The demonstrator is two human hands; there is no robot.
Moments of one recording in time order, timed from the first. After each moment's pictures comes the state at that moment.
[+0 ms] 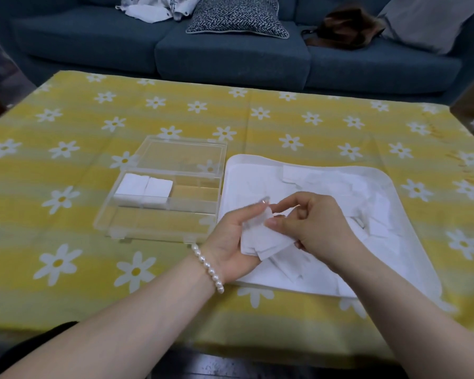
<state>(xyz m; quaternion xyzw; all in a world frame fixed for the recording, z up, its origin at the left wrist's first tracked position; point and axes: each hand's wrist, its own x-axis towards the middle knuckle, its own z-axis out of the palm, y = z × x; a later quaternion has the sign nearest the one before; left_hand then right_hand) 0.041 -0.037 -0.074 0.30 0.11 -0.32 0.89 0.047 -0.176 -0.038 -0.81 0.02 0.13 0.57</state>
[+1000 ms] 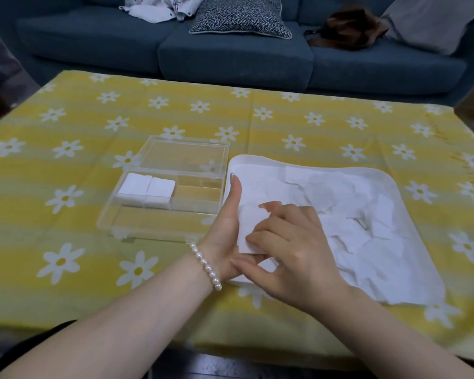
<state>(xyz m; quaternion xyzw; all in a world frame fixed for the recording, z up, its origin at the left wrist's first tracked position) 0.047 -0.030 -0.076 0.28 0.11 -0.34 0.89 0.020 -0.152 -0.065 -0.87 -0.35 -0.29 0.20</state>
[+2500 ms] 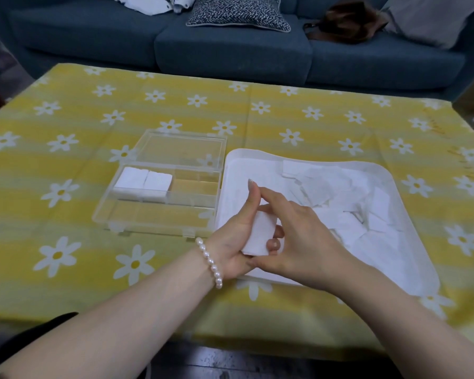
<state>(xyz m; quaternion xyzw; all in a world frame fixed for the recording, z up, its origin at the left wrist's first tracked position) 0.040 -0.043 -0.083 0.40 0.07 -0.37 0.83 0.027 -0.169 -0.050 -0.92 -0.25 0.05 0.29</state>
